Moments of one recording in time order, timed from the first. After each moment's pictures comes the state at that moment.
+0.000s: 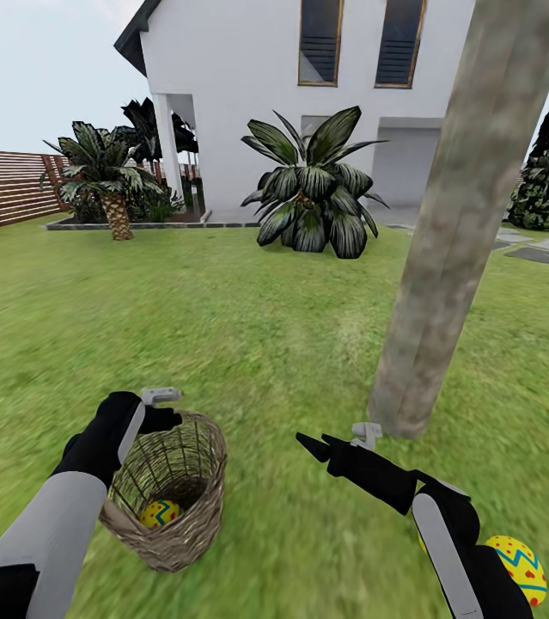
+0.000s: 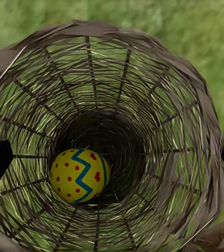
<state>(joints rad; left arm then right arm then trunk) -0.82 0.06 0.09 -0.81 -0.03 0.88 -0.04 -0.25 0.01 0.03 -1.59 -0.52 0.71 0.48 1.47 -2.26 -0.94</state>
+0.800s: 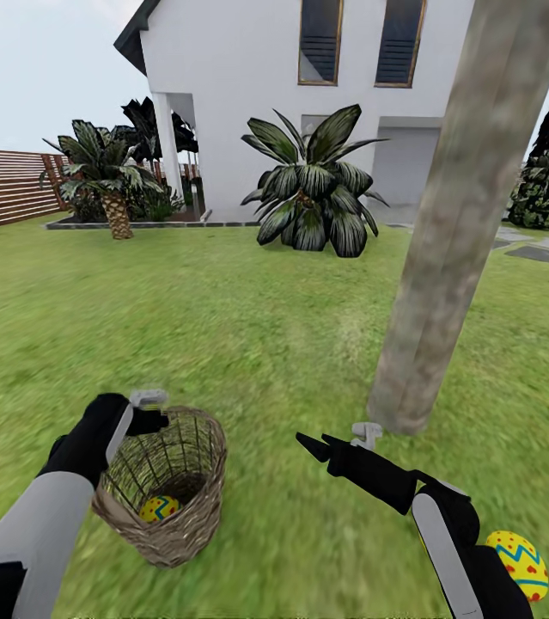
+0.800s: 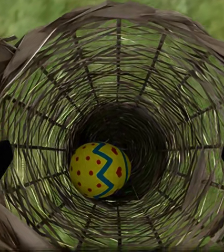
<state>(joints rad) -0.83 0.11 0.09 -0.78 -0.03 0.88 -0.03 -0.25 0.01 0.03 -1.59 -0.52 0.71 0.48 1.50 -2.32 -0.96</state>
